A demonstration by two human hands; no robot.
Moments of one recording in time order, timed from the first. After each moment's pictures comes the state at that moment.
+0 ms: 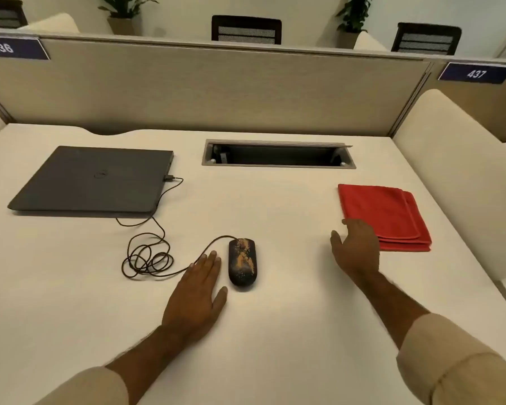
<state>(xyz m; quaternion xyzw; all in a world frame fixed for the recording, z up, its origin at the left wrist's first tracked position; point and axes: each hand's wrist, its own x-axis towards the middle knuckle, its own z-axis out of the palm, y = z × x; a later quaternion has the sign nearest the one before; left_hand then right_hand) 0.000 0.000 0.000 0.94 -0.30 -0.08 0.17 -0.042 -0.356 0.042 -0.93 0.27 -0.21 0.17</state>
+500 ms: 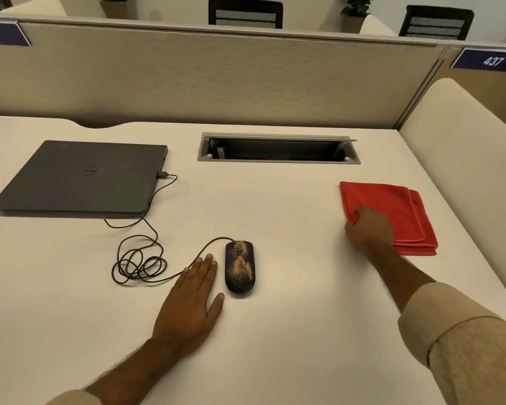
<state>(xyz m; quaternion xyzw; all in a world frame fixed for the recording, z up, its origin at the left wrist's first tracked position) 0.002 0.001 -0.008 0.94 -0.30 -0.05 0.17 0.000 -0.412 0.044 -0.93 0.34 -0.07 0.10</state>
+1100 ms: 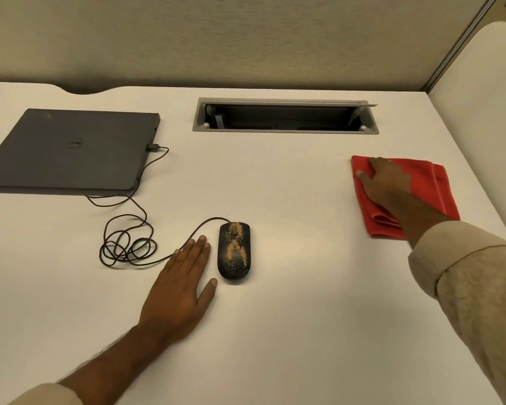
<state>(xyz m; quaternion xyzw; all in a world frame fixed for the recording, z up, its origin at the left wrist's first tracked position) 0.003 0.000 -0.007 0.94 -0.30 -0.06 0.16 0.059 -0.484 0.031 -0.95 0.29 -0.01 0.14</state>
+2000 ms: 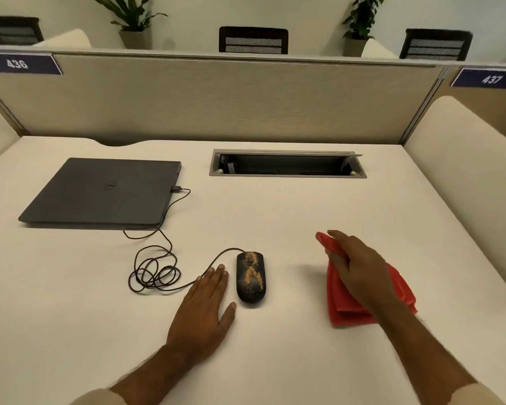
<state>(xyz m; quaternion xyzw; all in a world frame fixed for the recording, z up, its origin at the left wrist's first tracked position) 0.004 0.001 -0.012 0.93 -0.30 -0.04 0.18 -0.060 -0.330 0.068 -0.95 0.10 -0.21 0.22</state>
